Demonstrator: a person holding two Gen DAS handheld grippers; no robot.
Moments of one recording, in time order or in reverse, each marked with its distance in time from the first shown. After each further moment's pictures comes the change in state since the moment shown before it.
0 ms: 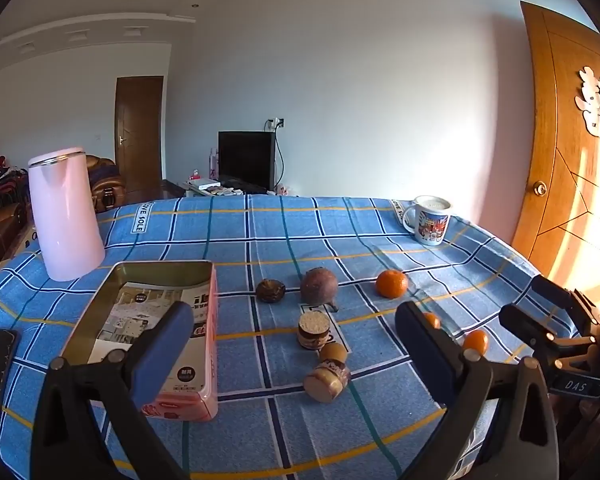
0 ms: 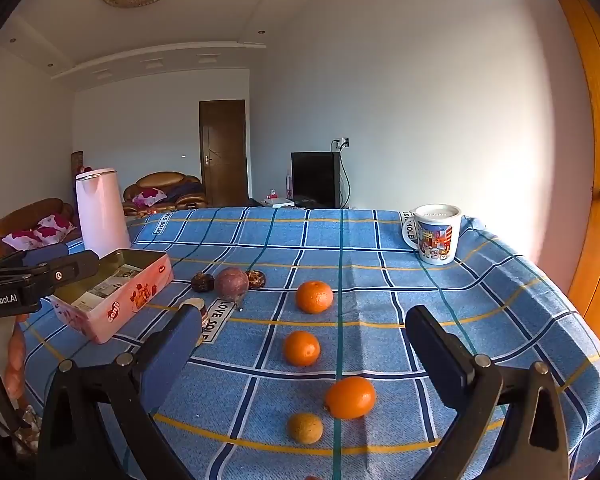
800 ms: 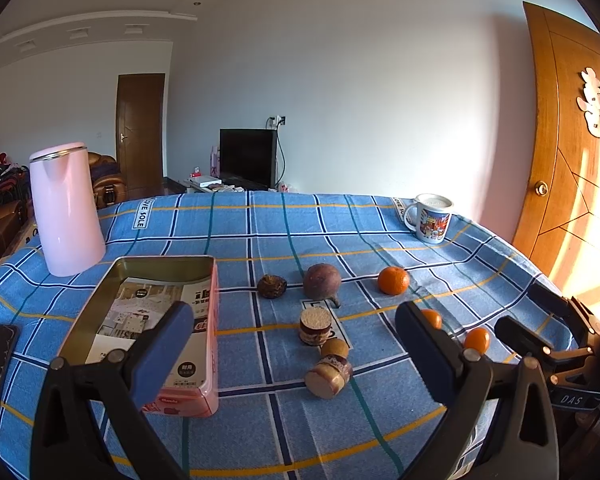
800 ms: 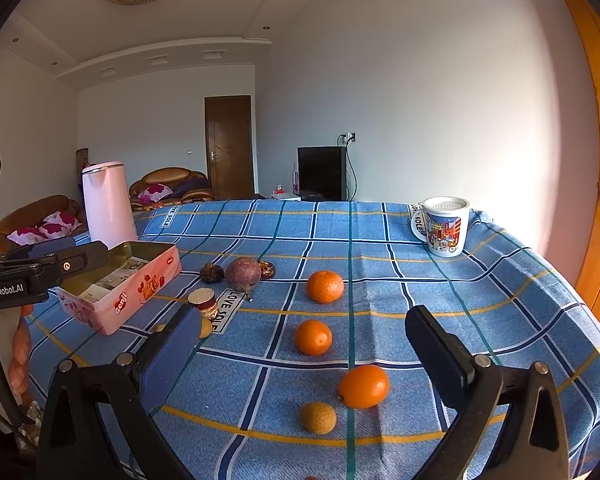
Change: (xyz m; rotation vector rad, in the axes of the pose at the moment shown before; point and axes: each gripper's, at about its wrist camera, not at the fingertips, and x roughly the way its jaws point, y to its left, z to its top) left arm 0.001 0.003 -0.005 -0.007 0.003 -0.002; right arm 0.010 0.004 -0.003 0.004 0.032 0.035
